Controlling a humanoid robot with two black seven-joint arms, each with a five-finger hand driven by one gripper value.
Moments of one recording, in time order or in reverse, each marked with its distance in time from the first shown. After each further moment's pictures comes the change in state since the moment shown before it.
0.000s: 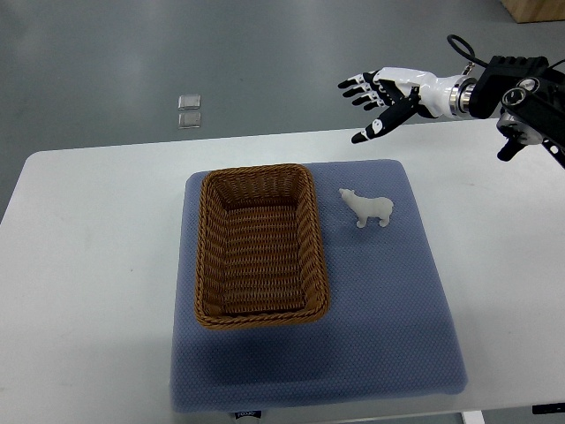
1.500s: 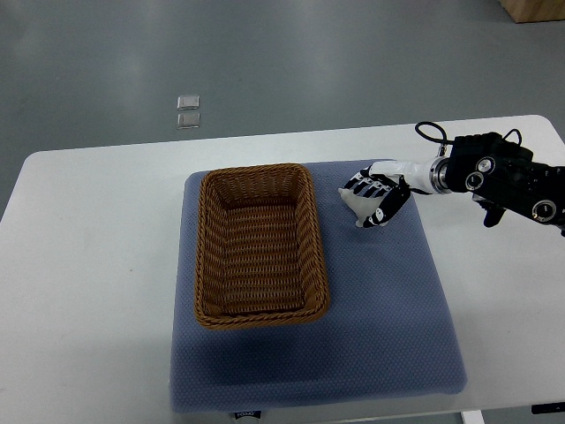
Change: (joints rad) left arm -0.015 0.000 0.002 -0.001 0.001 0.000 0.000; right arm -0.140 0.031 -0.199 0.071 -0.057 -0.160 -0.071
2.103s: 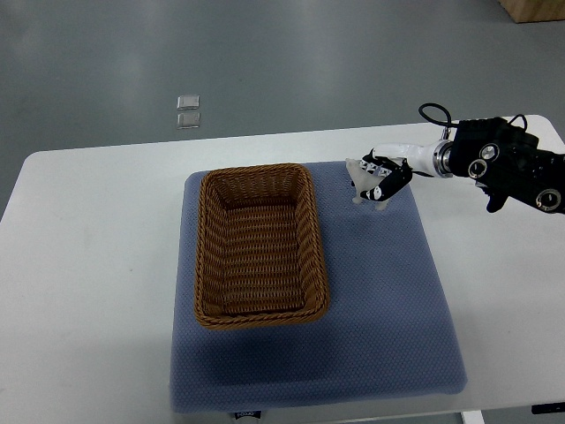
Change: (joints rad) left arm 0.000 0.000 0.002 0.002 -0.002 0.000 0.000; right arm 0.078 -0.040 0.009 0.023 -0.019 -0.007 -0.004
